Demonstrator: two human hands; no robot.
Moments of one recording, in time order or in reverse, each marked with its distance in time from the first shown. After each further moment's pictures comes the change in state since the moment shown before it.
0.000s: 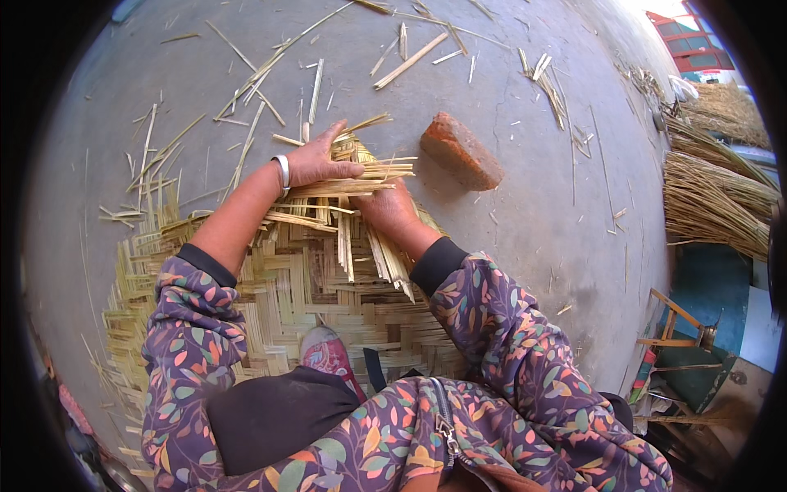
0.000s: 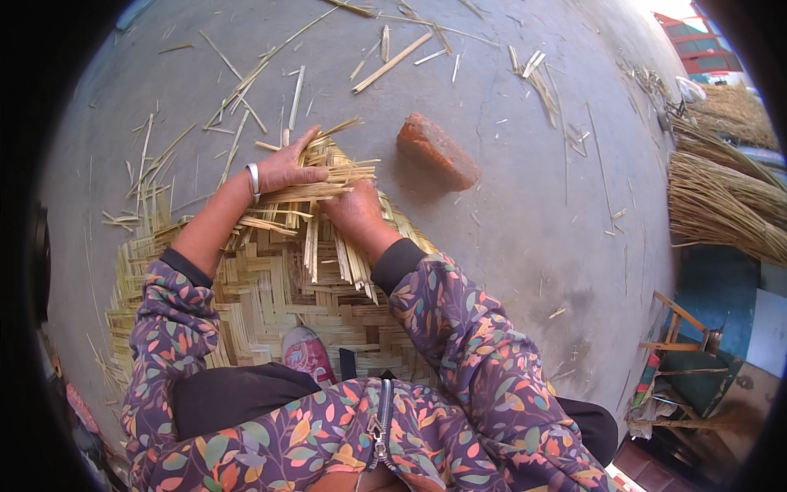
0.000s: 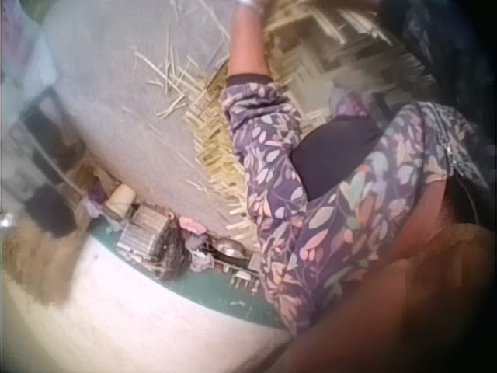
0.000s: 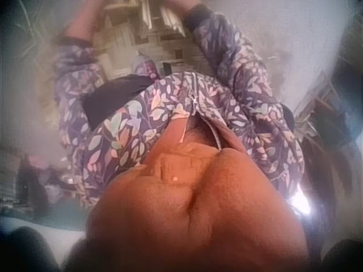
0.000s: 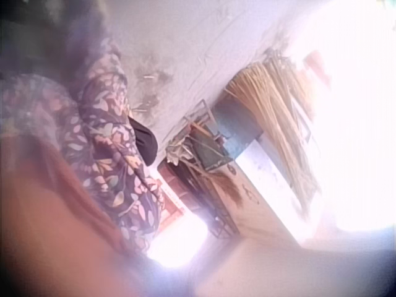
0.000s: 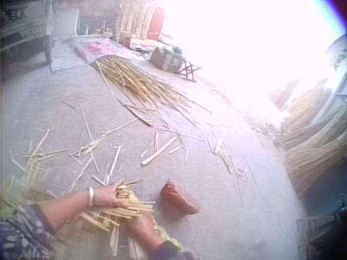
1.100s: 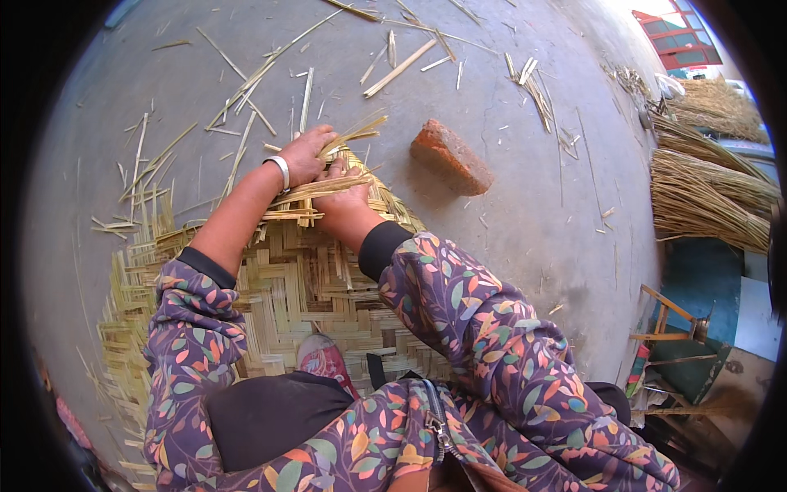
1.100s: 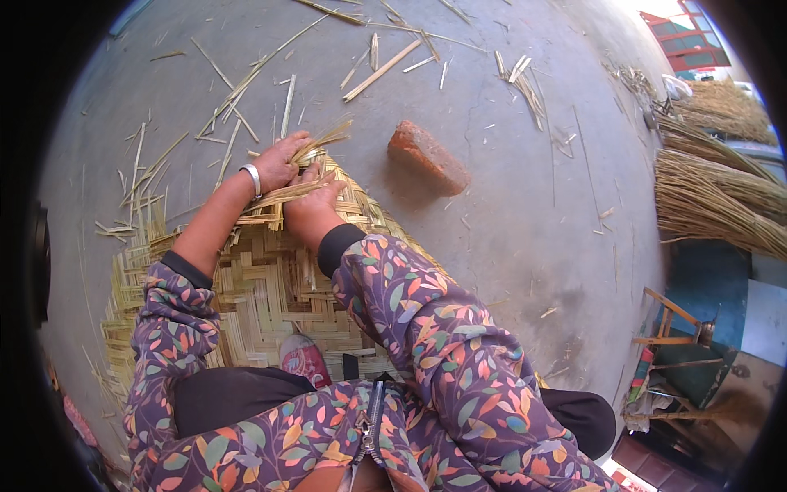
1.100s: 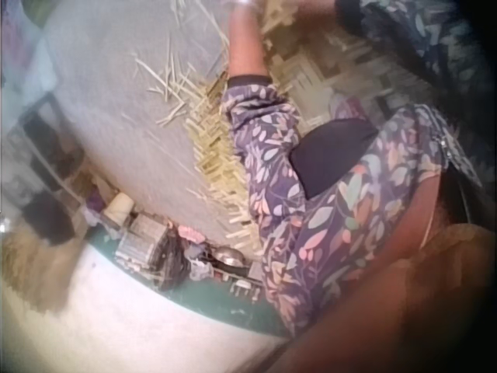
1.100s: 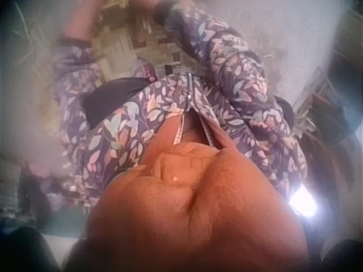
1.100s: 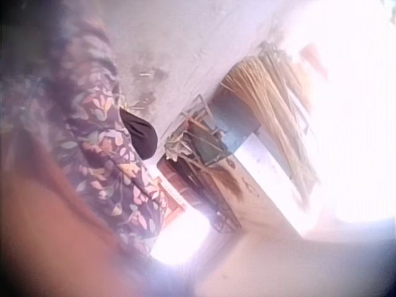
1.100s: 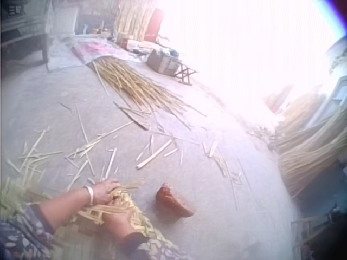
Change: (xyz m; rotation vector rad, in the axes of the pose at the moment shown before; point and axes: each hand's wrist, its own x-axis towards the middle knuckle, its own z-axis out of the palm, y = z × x) left_hand 0.020 -0.011 -0.003 0.390 0.212 0.121; right_hand 0.031 -0.062 0.035 -0.898 -0.504 0.121
